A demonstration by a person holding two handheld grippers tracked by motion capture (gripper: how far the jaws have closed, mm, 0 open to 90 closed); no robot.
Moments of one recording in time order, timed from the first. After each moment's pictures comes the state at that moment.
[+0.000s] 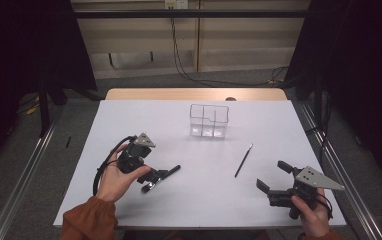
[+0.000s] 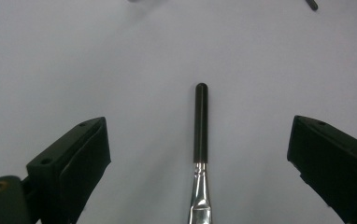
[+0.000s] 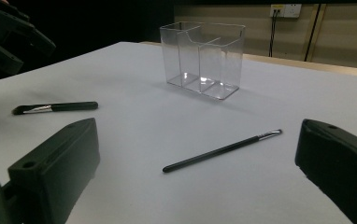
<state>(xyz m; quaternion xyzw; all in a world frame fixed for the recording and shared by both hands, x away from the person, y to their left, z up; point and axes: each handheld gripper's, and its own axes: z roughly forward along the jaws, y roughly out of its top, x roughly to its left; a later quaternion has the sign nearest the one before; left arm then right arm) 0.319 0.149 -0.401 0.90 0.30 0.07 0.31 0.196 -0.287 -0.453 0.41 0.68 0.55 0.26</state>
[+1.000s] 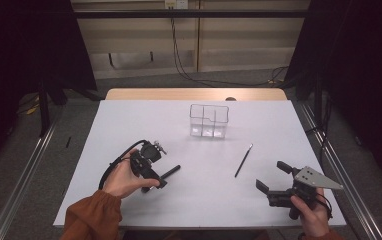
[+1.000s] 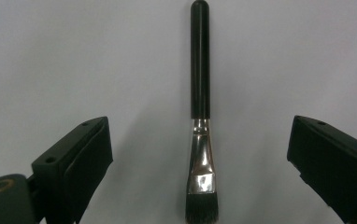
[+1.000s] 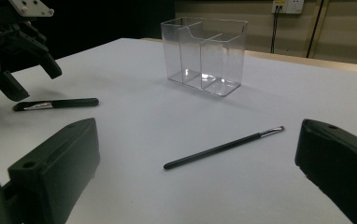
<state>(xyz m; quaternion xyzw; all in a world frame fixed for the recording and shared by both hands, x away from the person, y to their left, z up) 0.334 0.126 -0.428 0.95 0.28 0.00 0.15 0.197 -0.286 -0.454 0.41 0.68 0.55 0.25</state>
